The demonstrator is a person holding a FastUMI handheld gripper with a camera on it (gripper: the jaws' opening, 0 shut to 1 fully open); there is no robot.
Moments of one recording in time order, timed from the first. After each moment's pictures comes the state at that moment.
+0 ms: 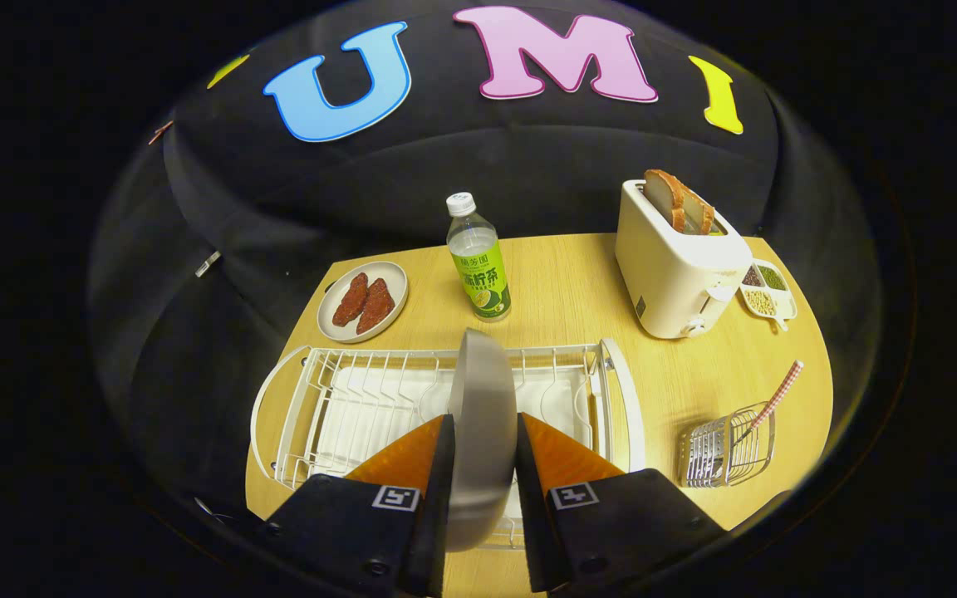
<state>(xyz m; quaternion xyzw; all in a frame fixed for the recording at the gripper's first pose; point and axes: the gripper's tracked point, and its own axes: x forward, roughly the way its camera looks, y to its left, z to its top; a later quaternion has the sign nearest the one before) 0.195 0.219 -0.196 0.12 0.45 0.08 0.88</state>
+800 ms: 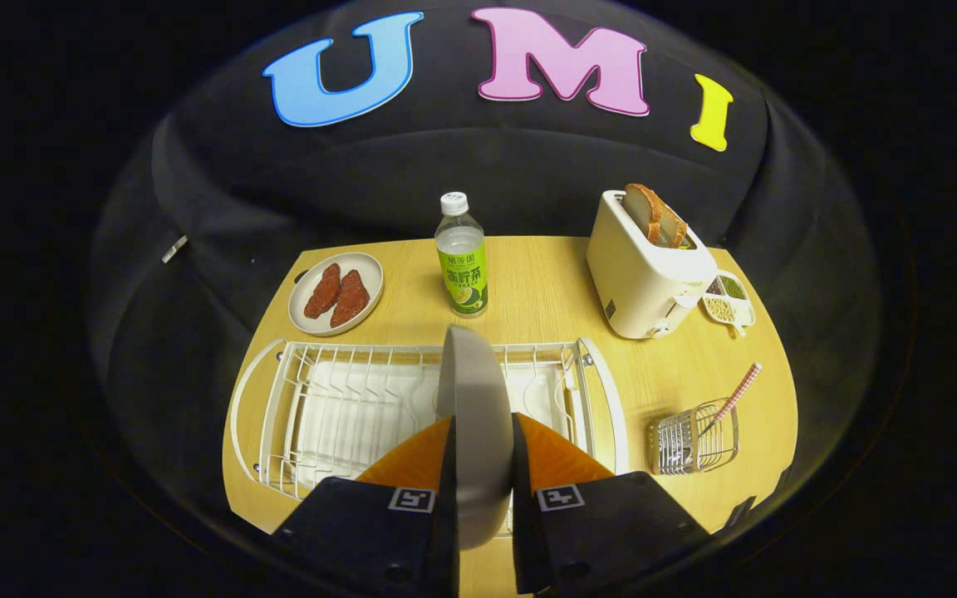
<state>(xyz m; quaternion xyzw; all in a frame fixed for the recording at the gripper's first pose) 0.193 0.227 -0.184 0.04 0.45 0.02 0.89</state>
